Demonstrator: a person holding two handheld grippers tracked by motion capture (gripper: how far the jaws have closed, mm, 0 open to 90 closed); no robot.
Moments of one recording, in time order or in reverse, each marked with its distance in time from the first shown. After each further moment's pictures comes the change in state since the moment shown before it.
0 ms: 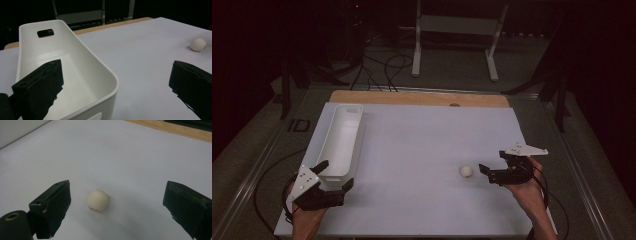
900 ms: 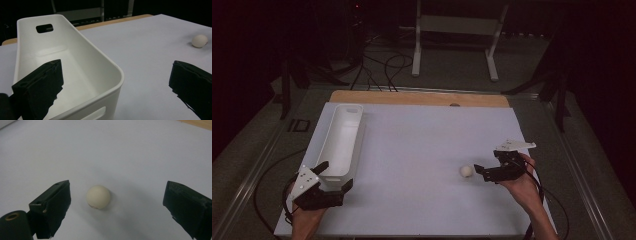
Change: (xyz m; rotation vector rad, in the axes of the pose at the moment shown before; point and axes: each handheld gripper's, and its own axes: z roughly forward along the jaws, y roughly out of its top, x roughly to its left) left arm 0.006 -0.008 0.004 0.016 -0.016 -0.007; right arm 0.000 0.007 0.019 0.100 0.025 -0.037
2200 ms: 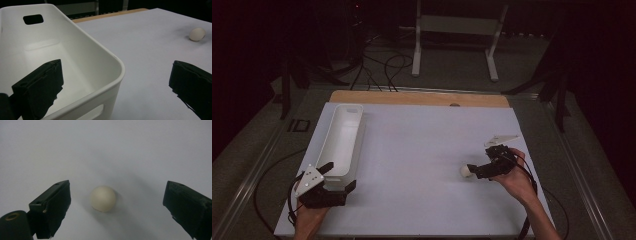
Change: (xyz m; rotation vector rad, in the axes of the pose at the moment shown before) left arm 0.003 -0.009 0.013 0.032 -0.041 -0.003; right arm 0.004 0.018 0.021 0.116 0.035 -0.064
